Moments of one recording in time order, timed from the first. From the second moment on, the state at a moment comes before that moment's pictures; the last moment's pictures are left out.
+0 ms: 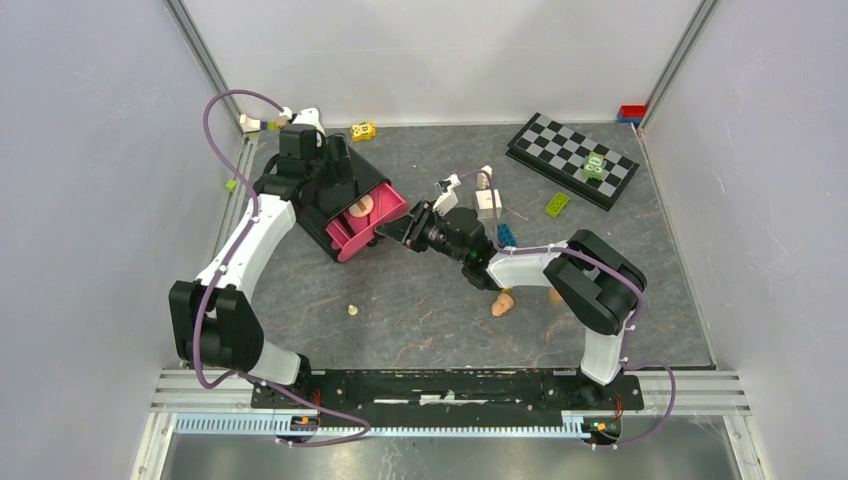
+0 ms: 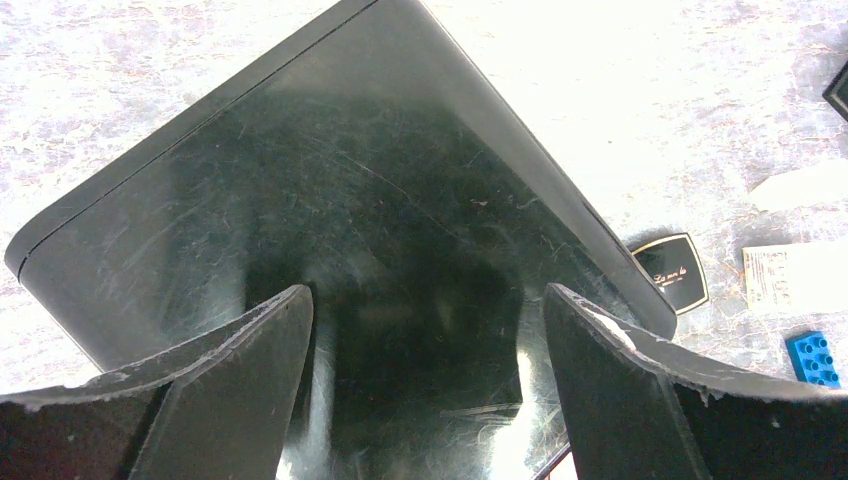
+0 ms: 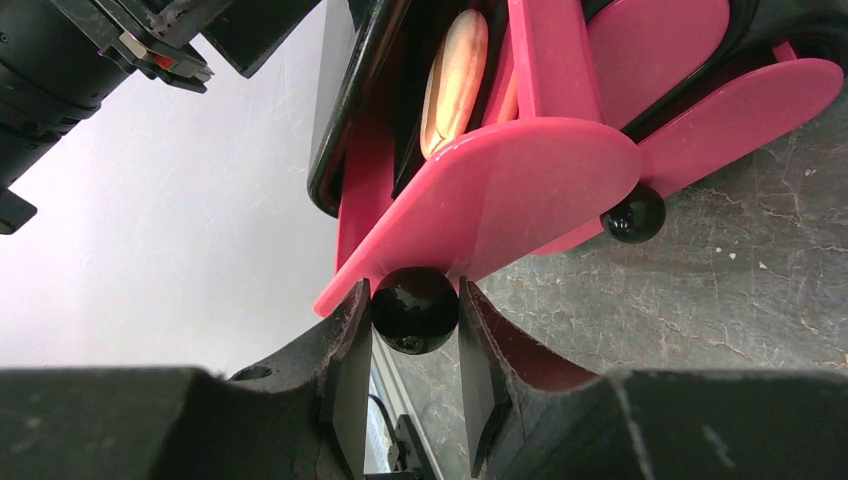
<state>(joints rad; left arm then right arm) -0.17 1.47 1.26 -0.36 -0.10 -0.26 0.83 1.86 0.93 0.85 -0.13 1.13</state>
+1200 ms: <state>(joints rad) -0.17 1.47 1.26 -0.38 -0.10 -0.26 0.80 1.66 0.85 0.57 -0.08 0.94</state>
